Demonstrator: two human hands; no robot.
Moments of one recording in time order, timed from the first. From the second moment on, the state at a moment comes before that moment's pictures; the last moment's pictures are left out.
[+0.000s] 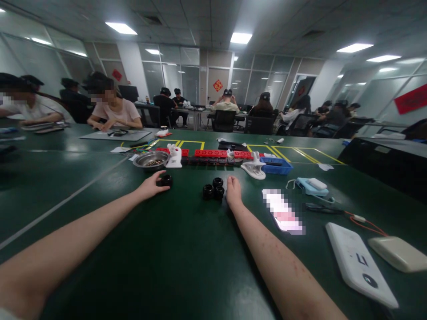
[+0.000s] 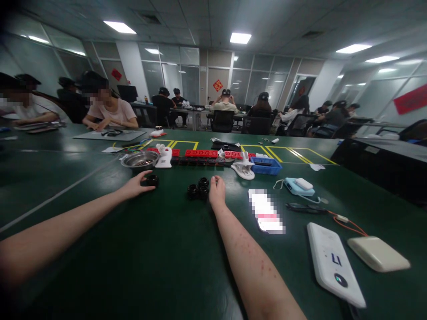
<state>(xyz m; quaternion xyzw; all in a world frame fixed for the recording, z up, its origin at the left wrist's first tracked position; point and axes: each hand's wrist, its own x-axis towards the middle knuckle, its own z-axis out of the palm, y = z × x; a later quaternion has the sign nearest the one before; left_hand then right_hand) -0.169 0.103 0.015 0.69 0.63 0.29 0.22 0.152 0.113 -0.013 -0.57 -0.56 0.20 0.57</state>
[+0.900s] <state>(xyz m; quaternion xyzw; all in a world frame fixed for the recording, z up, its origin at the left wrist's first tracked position) -0.009 -0.031 0.016 0.76 0.41 0.29 0.42 0.145 -0.063 0.062 -0.46 -0.86 0.08 0.20</state>
